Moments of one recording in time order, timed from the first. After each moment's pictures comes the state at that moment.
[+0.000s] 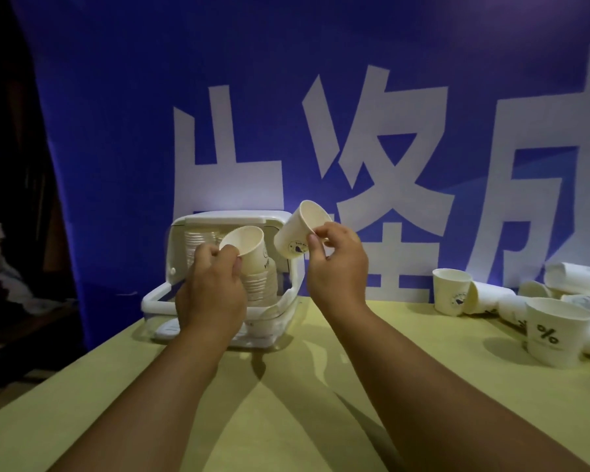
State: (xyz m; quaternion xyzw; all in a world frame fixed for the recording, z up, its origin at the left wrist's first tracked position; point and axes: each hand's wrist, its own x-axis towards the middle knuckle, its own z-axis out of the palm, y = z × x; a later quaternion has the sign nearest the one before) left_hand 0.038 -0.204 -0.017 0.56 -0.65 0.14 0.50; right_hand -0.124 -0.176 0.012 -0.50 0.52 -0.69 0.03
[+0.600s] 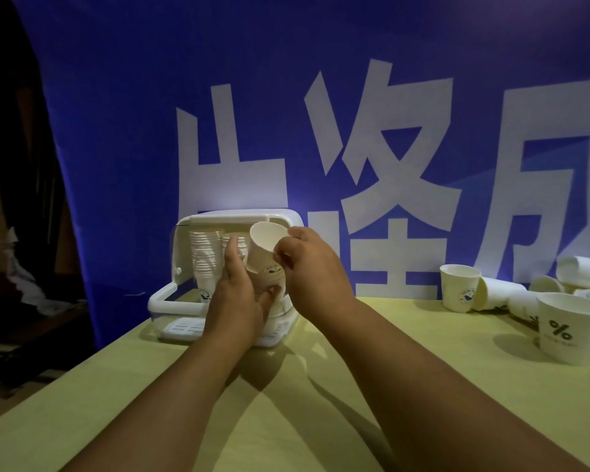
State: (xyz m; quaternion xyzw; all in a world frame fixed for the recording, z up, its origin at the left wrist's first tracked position) left_hand 0.023 -0.217 -0.038 0.50 -0.69 -0.05 0.51; right_hand -0.105 -0.173 0.014 -0.70 0.54 -0.46 -0.10
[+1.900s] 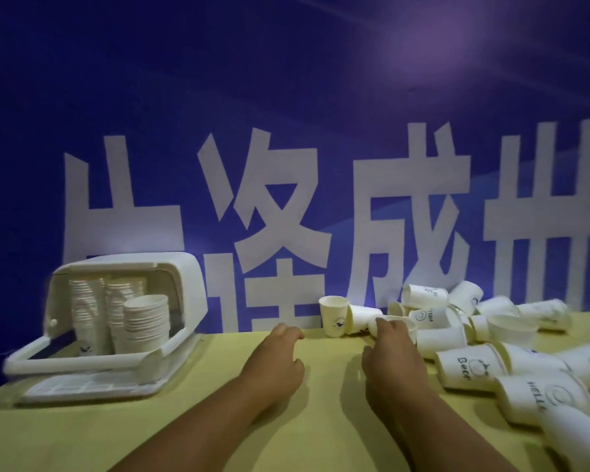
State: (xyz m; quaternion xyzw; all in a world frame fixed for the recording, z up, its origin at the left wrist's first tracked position) left_hand -0.184 -0.146 -0.056 0.42 -0.85 -0.13 0.29; right_hand -0.355 -0.052 -0.057 -0.42 0.81 -0.41 -0.10
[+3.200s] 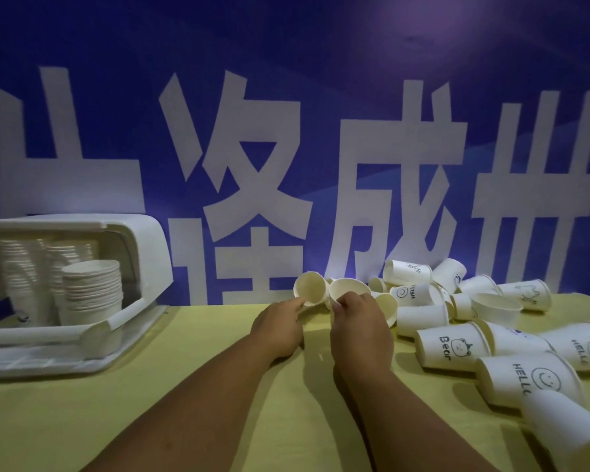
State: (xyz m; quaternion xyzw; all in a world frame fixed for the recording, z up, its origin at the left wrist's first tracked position) left_hand -0.271 -0.197 -0.078 0.44 -0.85 -0.11 0.27; right_hand -0.364 -0.087 -0.071 -0.41 0.77 -0.47 -0.16
